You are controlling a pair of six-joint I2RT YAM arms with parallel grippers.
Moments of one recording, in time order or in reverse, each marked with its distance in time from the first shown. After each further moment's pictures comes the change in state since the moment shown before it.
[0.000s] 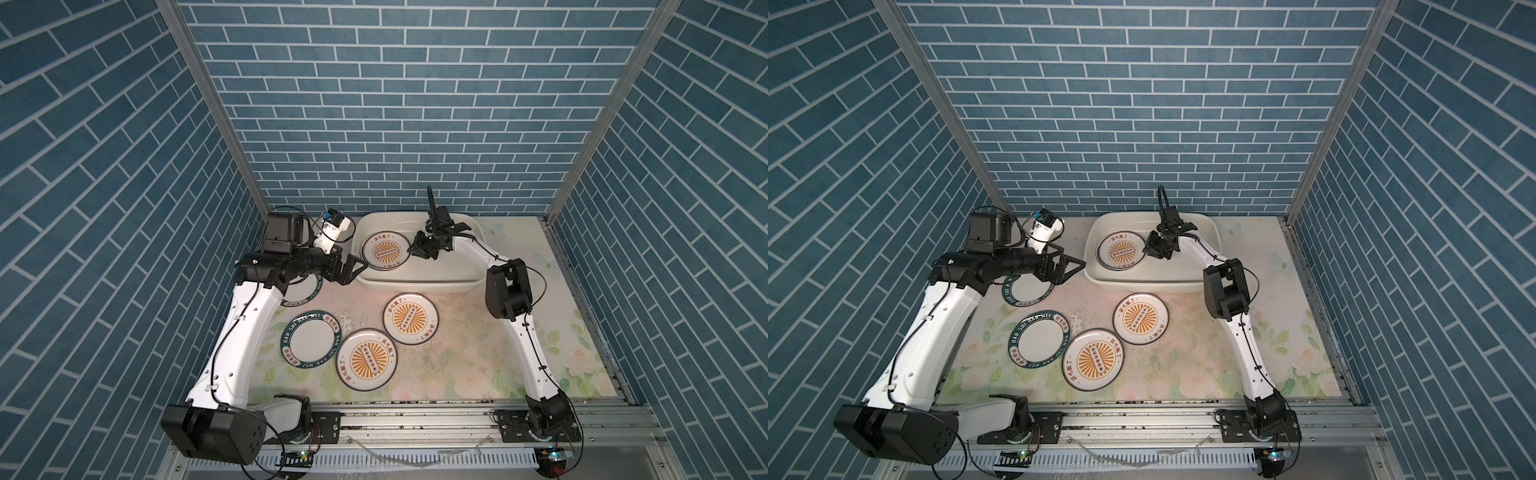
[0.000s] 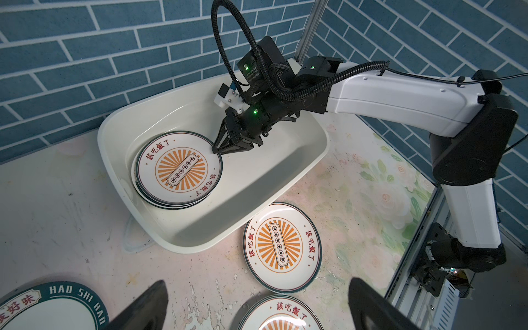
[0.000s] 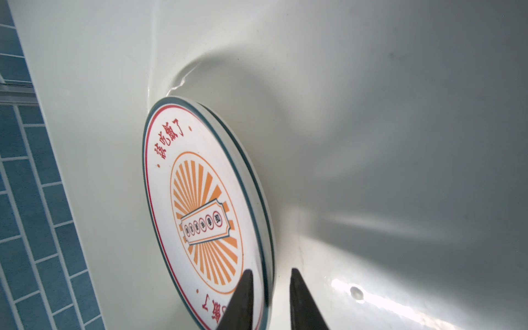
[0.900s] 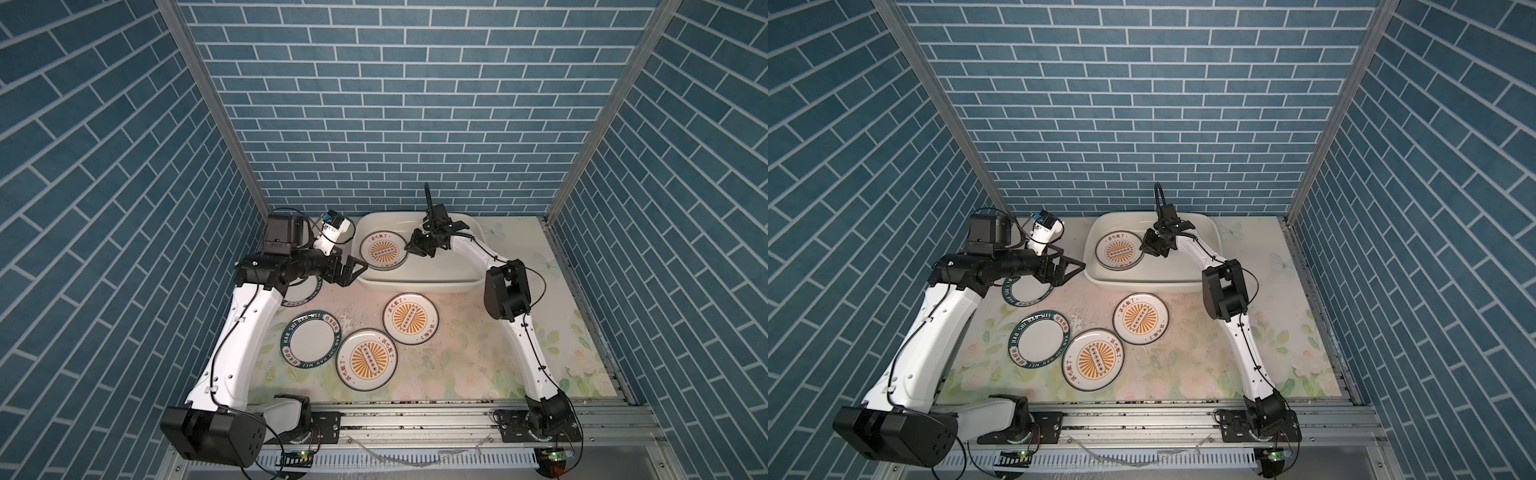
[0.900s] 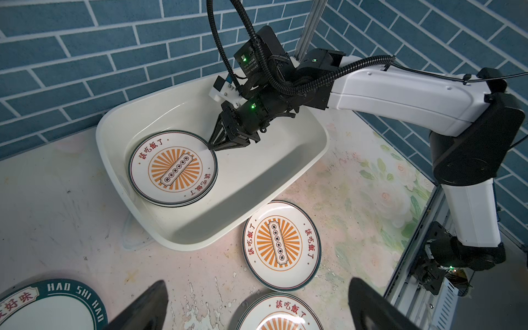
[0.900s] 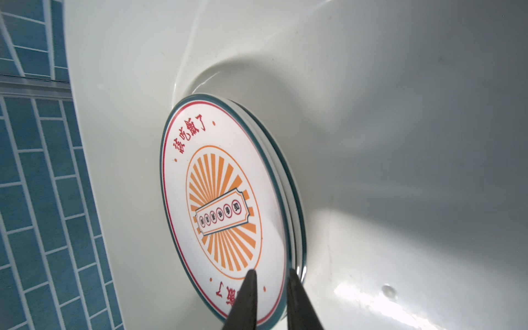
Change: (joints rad) left arm 0.000 -0.011 -0.015 0.001 0.000 0.000; right arm 0.016 0.000 0.044 -0.019 0.005 -0.002
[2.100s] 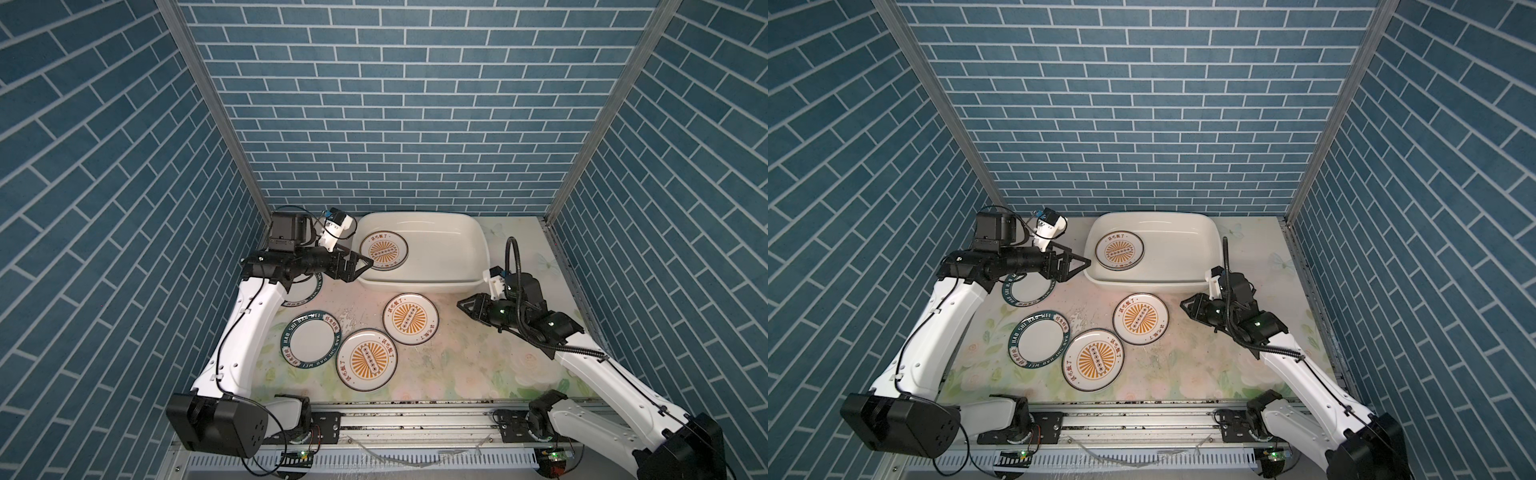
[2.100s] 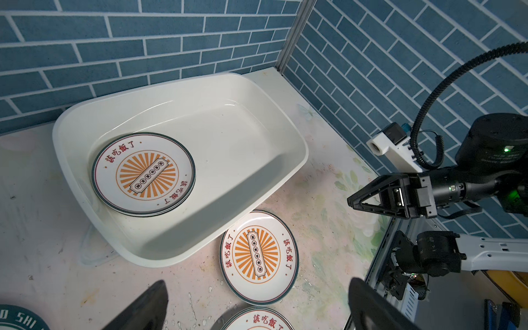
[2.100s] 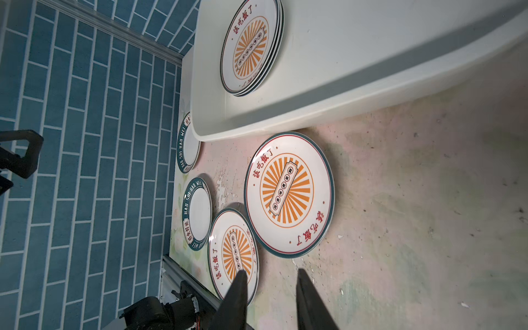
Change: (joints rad) left arm 0.000 0.042 -0.014 0.071 0.105 -0.089; right arm 0.016 -1.619 -1.662 0.317 0.068 0.050
